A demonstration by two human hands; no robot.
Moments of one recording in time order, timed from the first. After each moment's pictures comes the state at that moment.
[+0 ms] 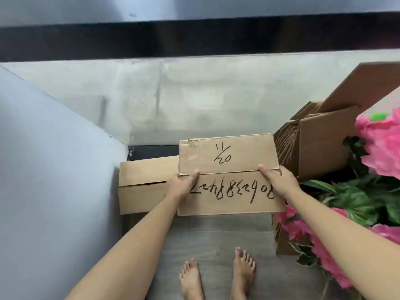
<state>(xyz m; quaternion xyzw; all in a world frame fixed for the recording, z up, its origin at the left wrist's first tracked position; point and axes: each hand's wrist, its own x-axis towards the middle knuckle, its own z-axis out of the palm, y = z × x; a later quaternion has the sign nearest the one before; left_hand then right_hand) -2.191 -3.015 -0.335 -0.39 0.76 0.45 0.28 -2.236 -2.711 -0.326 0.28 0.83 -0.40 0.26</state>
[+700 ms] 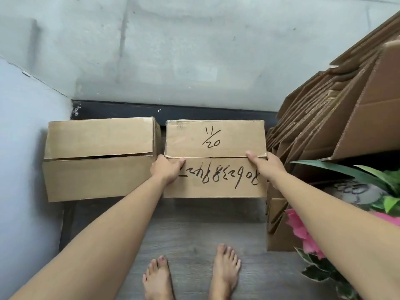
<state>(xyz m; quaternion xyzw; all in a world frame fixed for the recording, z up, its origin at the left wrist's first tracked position) -2.204 -2.984 -0.563 -0.37 0.81 0.32 0.32 -2.251 -2.691 -0.556 0.29 0.84 -0.35 0.30</state>
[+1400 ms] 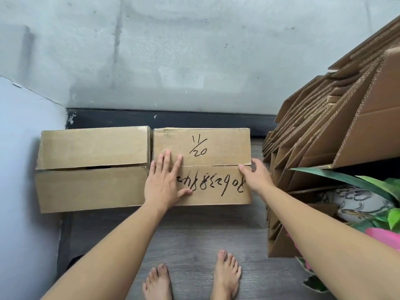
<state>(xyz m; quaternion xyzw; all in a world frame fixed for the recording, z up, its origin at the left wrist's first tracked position) -2.176 -2.982 -0.587 0.02 0.96 -0.02 0.27 -2.238 -2.708 -0.582 0.29 0.83 -0.35 0.32</state>
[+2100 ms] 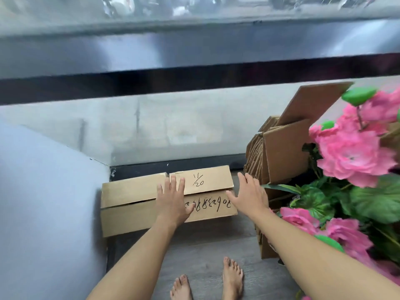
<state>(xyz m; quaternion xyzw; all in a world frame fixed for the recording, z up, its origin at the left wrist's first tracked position) -2.185 -2.977 -0.312 0.03 0.97 -0.06 0.23 -2.210 -2.738 -0.308 0.06 0.97 -0.09 0.23</state>
